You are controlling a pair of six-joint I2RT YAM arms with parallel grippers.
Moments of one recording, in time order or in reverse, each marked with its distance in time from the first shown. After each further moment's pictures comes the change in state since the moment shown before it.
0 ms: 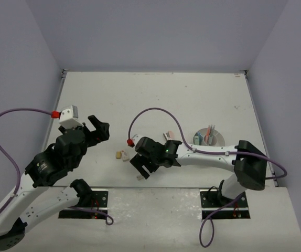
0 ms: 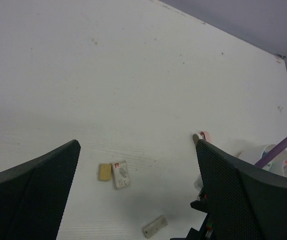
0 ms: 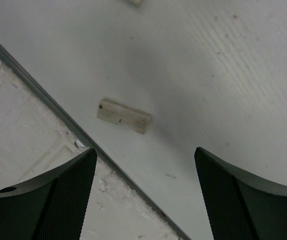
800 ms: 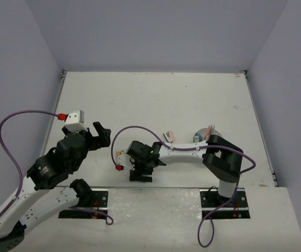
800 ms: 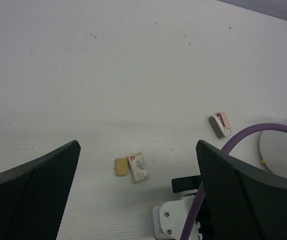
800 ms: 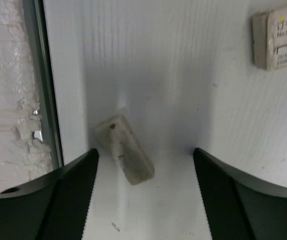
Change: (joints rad) left arm 0.000 -0.055 -0.086 0.024 0.065 0.162; right arm 0.016 0.271 0.061 0.079 -0.267 -0.792
